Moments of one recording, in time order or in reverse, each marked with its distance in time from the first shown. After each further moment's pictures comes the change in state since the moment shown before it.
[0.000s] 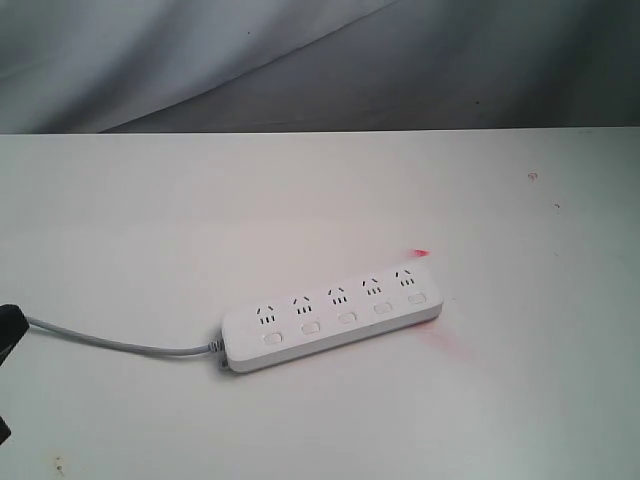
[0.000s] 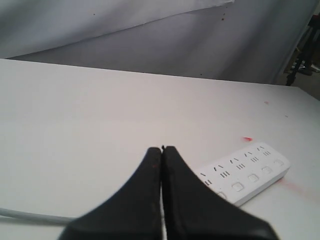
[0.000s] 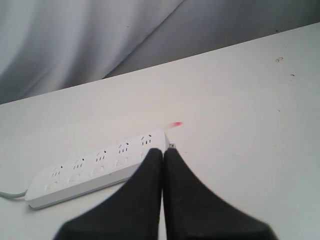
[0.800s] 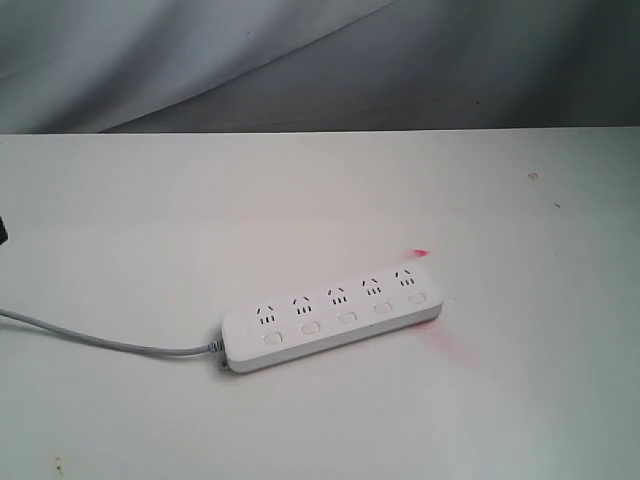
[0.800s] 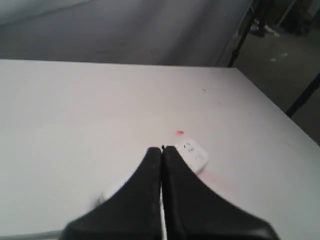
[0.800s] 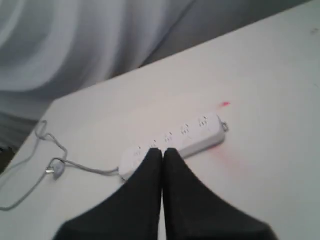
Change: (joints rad) left arm 0.000 0.002 -0.519 -0.063 0.655 0.007; right arm 0.000 -0.081 -0.509 0.727 0.539 -0.567
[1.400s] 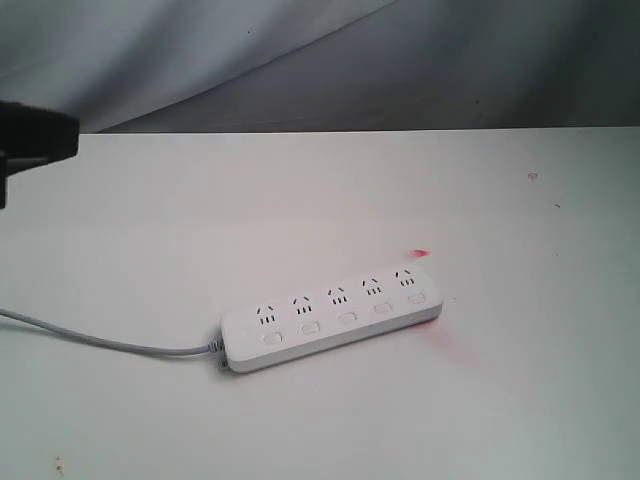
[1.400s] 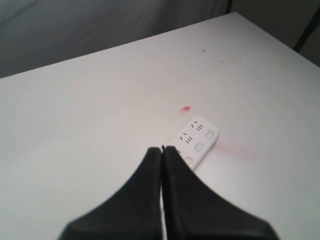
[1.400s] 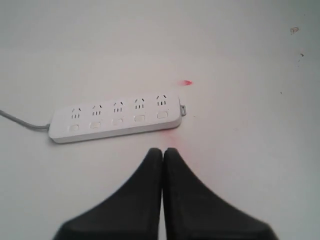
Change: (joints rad) left arm 0.000 0.334 -0.377 -0.008 0.250 0.250; right arm 0.000 0.595 -0.220 -0.057 -0.020 -0.204
